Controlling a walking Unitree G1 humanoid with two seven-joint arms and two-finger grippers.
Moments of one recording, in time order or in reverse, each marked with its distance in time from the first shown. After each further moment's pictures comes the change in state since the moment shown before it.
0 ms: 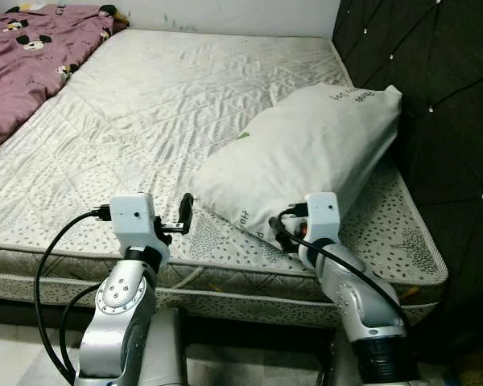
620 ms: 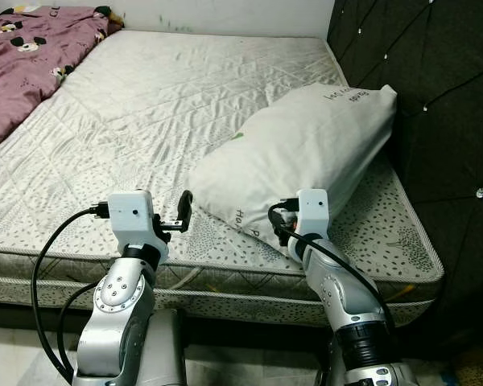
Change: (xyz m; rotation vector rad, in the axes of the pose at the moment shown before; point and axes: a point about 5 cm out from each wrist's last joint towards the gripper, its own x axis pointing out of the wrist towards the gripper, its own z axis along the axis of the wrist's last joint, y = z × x) left arm 0.000 0.000 0.005 0.008 -0.013 -0.001; right arm 0.016 0.009 -0.001 0.035 -0.023 -0.032
